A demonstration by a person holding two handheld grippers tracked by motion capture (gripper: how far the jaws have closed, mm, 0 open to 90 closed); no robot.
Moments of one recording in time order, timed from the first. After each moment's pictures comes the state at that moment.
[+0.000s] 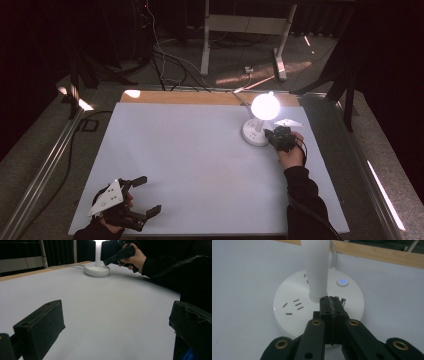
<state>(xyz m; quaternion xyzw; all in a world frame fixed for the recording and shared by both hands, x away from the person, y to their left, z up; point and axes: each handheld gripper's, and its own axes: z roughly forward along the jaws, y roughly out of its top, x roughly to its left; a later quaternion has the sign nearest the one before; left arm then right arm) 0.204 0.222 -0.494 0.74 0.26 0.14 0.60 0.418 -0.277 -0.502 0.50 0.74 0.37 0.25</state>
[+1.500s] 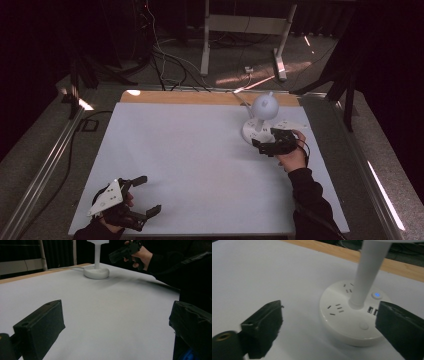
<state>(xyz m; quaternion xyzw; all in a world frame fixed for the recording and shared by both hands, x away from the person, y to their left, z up) 0.204 0.221 -0.493 0.74 0.25 0.14 0.61 0.388 -0.264 -0.469 0.42 0.78 0.42 0.20</state>
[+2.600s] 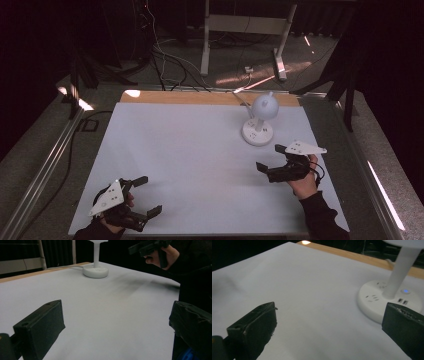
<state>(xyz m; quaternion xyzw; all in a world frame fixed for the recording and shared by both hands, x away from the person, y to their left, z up) 0.204 0.219 -0.493 0.74 0.25 0.14 0.60 0.298 -0.273 -0.448 0.36 0.78 0.49 0.16</state>
